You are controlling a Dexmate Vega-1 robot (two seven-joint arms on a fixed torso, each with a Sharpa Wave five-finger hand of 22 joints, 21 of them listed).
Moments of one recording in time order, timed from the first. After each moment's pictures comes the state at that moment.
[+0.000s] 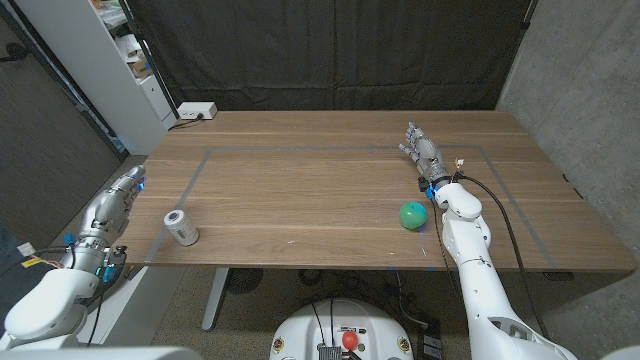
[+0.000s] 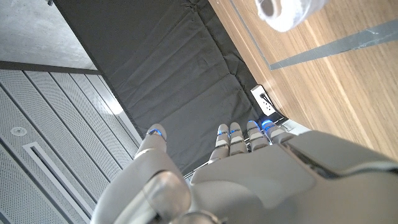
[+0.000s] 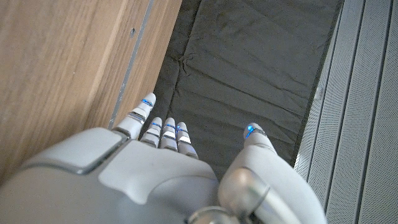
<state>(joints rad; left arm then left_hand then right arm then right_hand) 1.65 0.31 -0.53 -1.85 -0.33 -0.28 -0.18 0.27 0.00 0.39 -0.12 0.19 0.04 0.09 0.19 0.17 0.01 0.06 0.22 0.19 -0.06 0.08 0.19 0.18 -0.13 0.06 0.22 0.17 -0.91 0.07 0.20 -1.37 -0.04 0.16 0.35 0.24 -0.04 0.32 -0.04 0.27 0.06 0.09 0.19 0.18 0.04 0.09 0.19 0.18 -0.02 0.05 0.20 0.20 0.25 0.00 0.19 0.17</state>
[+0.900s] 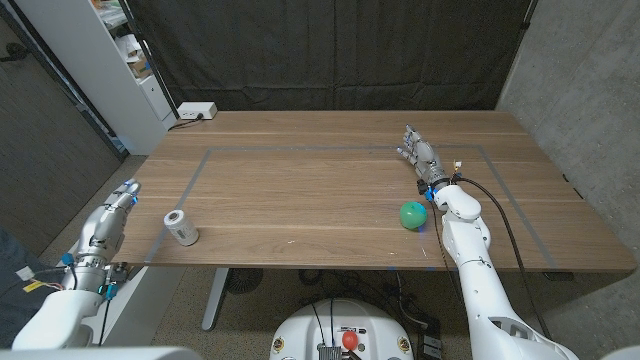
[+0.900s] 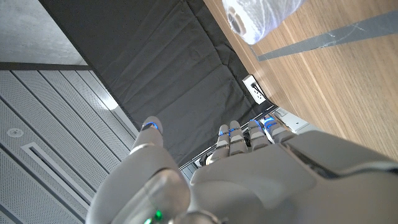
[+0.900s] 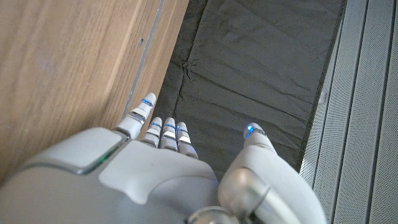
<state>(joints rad) 1.70 0.26 -0.51 -1.84 -0.25 -0.37 -0.09 0.36 -0.05 0.39 -0.17 0.20 0.02 0.12 0.19 0.18 0.02 0.08 0.22 0.20 -0.05 0.12 0.19 0.18 -0.11 0.10 0.21 0.17 -0.91 0.06 0.20 -1.34 -0.04 0.16 0.37 0.24 -0.04 0.32 -0.04 0.27 0.06 0.09 0.19 0.18 0.04 0.09 0.19 0.18 -0.02 0.05 0.20 0.20 0.25 0.00 0.19 0.17</state>
